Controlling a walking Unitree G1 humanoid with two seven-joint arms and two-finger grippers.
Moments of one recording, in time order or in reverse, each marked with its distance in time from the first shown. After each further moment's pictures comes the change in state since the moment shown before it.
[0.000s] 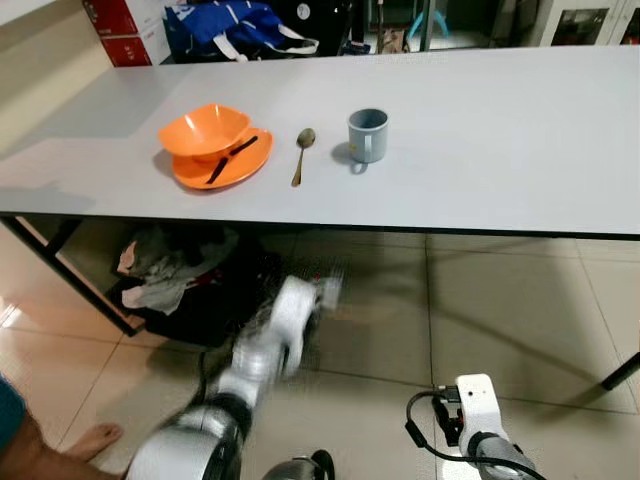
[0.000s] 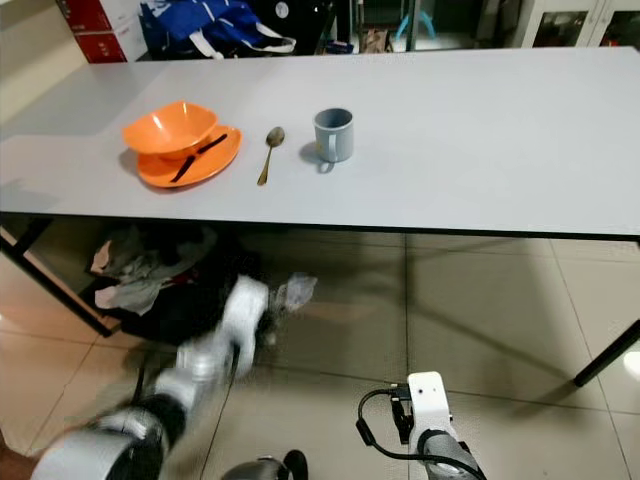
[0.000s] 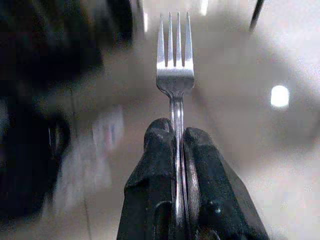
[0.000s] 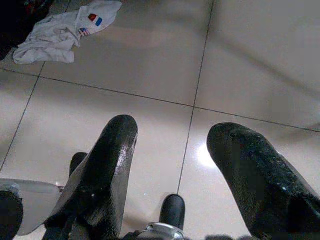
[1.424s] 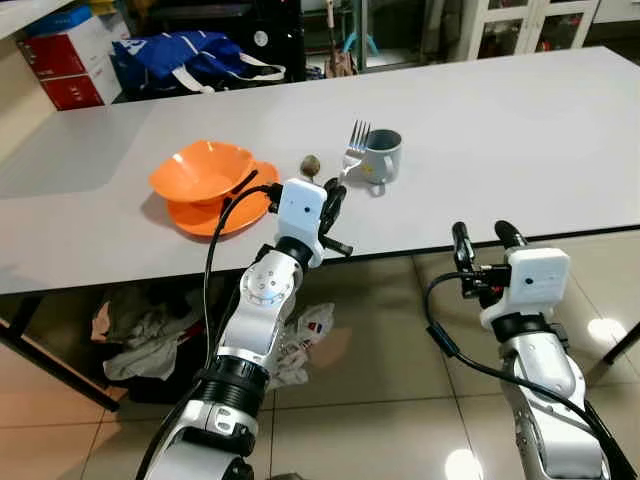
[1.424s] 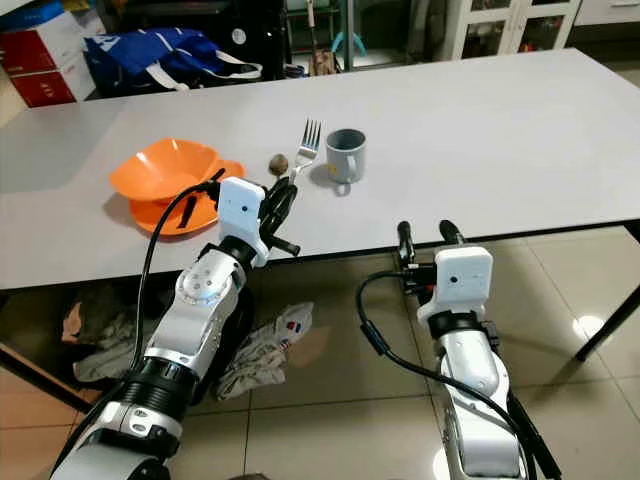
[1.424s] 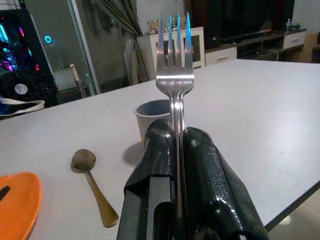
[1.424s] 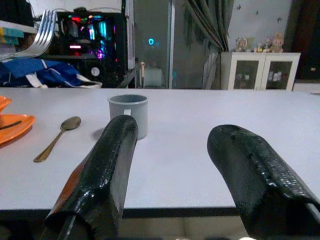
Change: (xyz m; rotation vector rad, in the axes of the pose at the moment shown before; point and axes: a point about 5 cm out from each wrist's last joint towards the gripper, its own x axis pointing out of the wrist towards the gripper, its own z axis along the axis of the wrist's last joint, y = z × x) left arm -0.016 -0.009 0.132 0.058 -0.556 0.050; right arm -0.095 0.001 0.199 -0.025 -0.935 -0.049
